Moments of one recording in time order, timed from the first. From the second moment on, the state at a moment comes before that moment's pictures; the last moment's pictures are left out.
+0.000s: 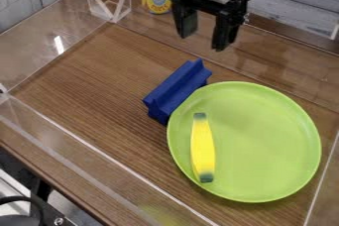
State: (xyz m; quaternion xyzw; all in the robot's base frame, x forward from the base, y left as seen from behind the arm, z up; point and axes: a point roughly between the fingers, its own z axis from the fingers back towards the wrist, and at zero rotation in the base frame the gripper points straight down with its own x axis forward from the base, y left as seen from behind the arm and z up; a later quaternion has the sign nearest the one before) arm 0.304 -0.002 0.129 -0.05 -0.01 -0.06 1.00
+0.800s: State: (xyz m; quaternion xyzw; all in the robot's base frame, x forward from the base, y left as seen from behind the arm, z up) arm 0.303 0.000 0.126 -0.05 -0.01 -0.06 1.00
